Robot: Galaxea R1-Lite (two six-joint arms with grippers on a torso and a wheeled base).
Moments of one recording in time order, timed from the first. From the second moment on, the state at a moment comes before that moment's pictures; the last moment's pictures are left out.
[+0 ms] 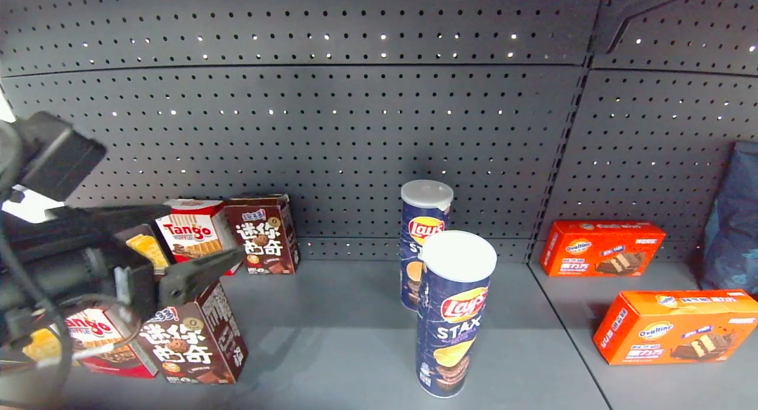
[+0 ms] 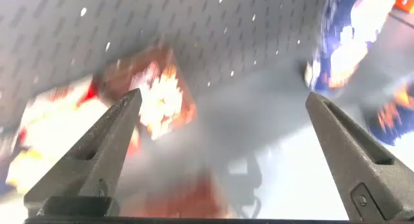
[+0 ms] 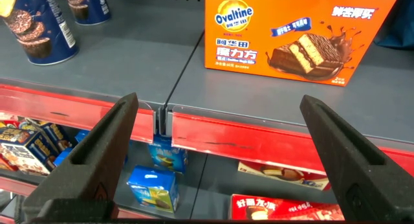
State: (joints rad) left arm -0.37 1.12 -0.72 -0.14 0.00 0.14; right arm 0.13 0.10 0.00 0.00 0.07 0.00
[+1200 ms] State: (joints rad) left arm -0.35 0.73 -0.50 -0.08 0.05 0.16; right arm 0.34 0.67 -0.49 -0.02 0.09 -0.05
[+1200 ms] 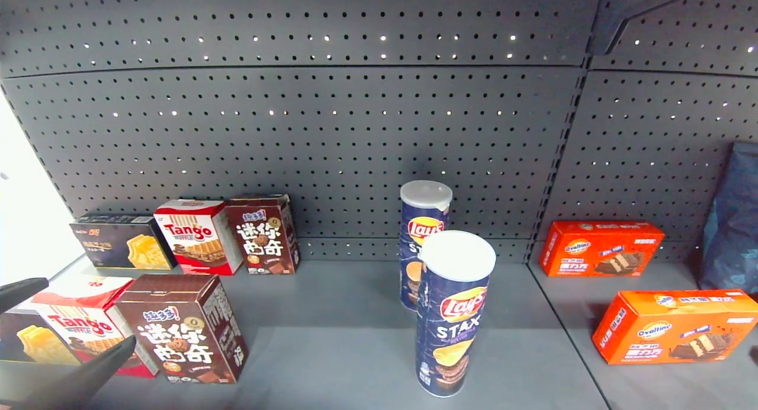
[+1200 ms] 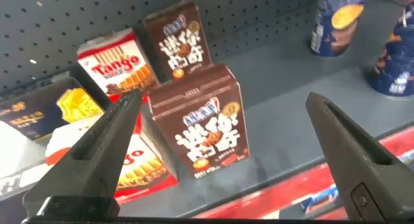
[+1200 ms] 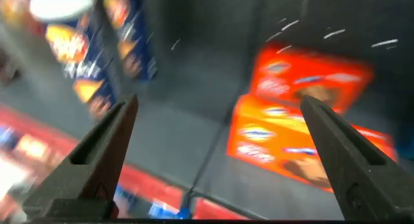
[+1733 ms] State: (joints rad) left arm -0.35 0.77 -0.52 -0.09 0.05 0.16; right arm 0.58 1.15 -0.56 -0.10 0.08 -0.06
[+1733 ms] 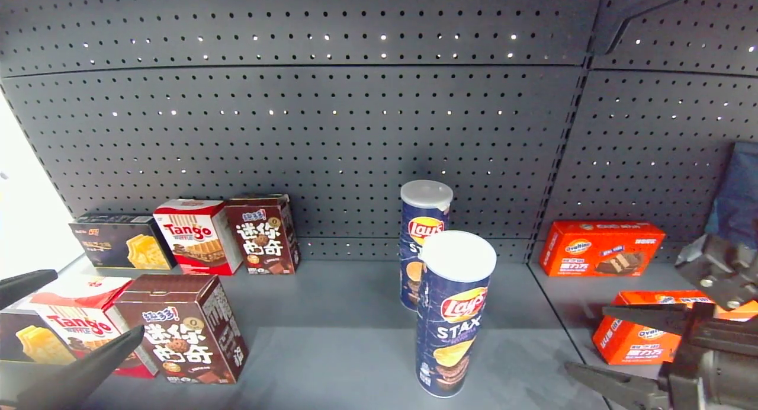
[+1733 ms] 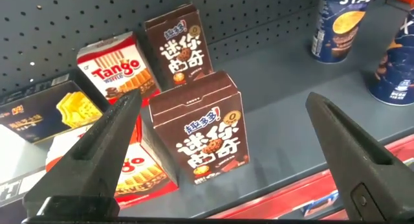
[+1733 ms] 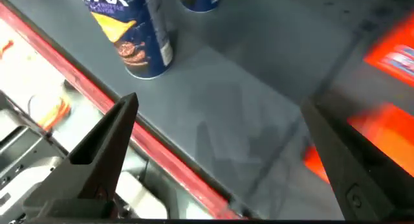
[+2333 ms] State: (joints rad) left arm -0.35 0.78 -0.52 -0.09 0.05 0.16; right arm 0.63 1.44 -0.66 -0.16 0.02 -0.06
